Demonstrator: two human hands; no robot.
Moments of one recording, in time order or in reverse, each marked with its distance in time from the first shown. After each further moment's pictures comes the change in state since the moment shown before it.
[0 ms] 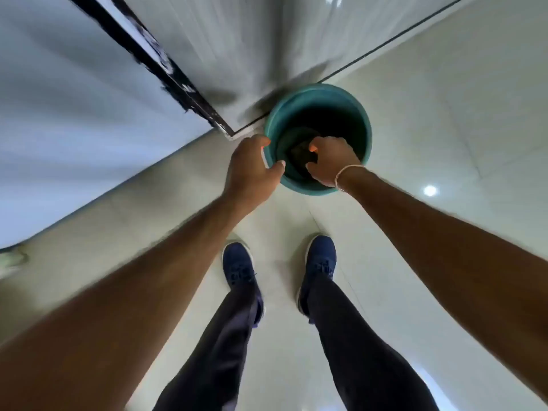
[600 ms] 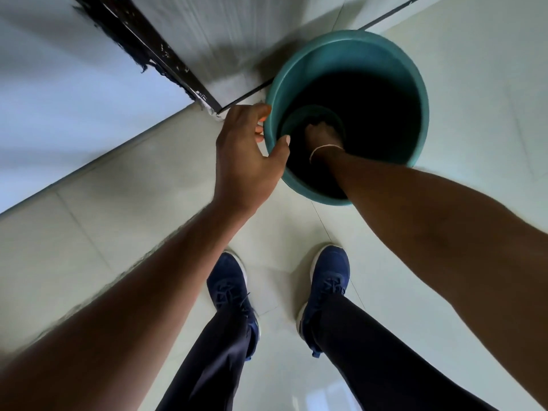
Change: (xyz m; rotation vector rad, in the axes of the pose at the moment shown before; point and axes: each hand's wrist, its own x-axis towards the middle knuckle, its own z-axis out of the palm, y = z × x) left_hand 0.052 -0.074 0.061 -0.103 0.292 0.248; right_hand 0.174 0.032 0.146 -0.247 -0.114 0.090
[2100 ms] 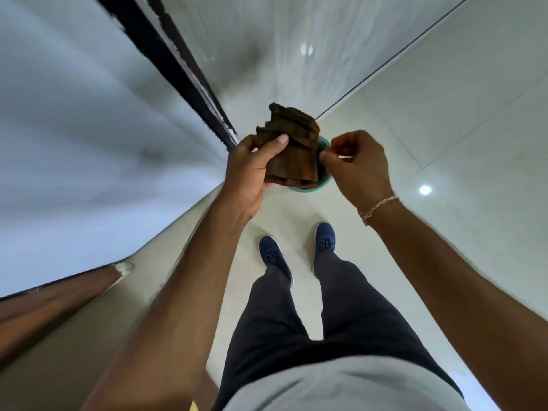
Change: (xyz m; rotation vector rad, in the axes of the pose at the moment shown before) left_hand -0.080 0.459 -0.370 -0.743 -0.344 -0.592; right_hand -0.629 -0.038 -0.393 1.206 0.495 0.117
